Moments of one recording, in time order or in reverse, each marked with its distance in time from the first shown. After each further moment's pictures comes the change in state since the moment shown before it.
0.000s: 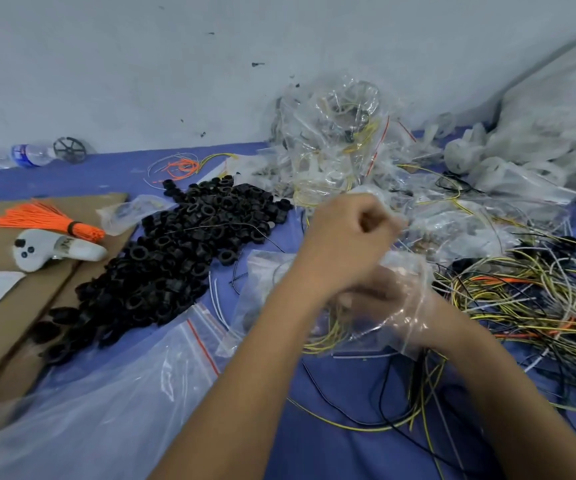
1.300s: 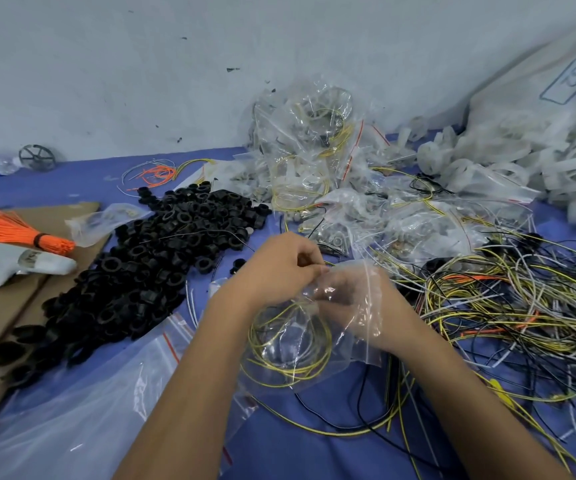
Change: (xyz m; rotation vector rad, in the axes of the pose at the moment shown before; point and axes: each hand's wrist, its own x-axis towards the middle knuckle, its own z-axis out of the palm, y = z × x) left_hand 0.007 -0.061 -0.024 0.290 -0.295 -0.077; right_hand 0.013 0.012 0.008 -0.504 0.214 -0.157
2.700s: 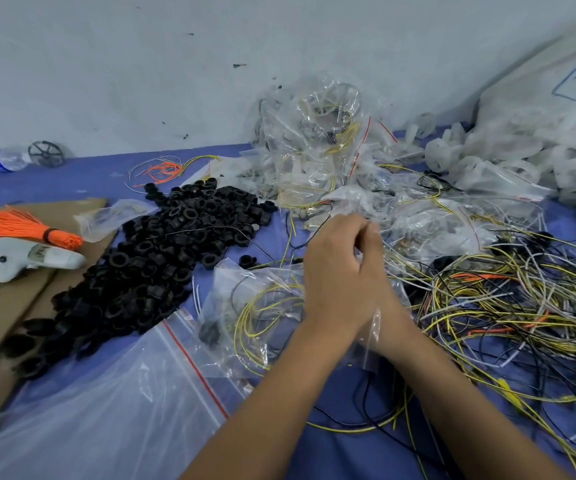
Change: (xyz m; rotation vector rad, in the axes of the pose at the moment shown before) left_hand -0.003 0.061 0.069 -0.262 0.759 0.207; right_hand -0.008 -0.014 0.018 -0.125 0.138 0.051
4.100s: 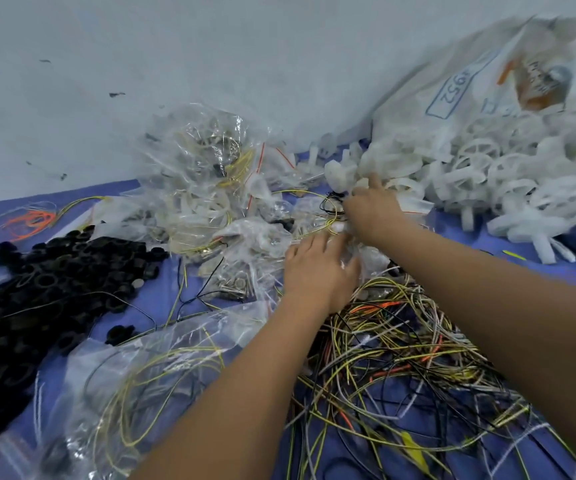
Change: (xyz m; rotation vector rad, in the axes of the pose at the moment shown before) left_hand 0.057 -0.040 0.171 0.601 -0.718 0.086; right_hand 0.148 0.154 -0.193 -1.361 -0.043 0.375
